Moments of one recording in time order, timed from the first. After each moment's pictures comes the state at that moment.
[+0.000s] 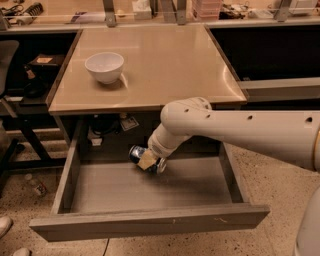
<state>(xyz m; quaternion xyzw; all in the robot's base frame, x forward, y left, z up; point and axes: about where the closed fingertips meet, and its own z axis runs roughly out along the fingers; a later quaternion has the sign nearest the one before) 0.573 0.027 0.630 -0.47 0.86 0.14 0.18</state>
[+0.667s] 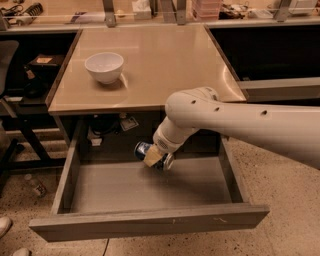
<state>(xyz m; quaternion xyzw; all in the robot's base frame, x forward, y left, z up) 0.563 0.004 0.661 -0.45 0.87 0.12 0.17</state>
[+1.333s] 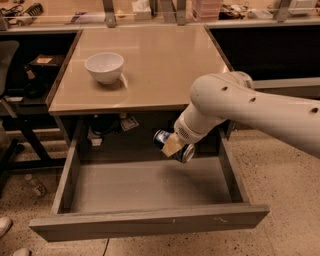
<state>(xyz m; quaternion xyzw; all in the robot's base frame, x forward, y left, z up) 0.558 -0.053 0.714 -0.40 0.89 0.09 0.18</state>
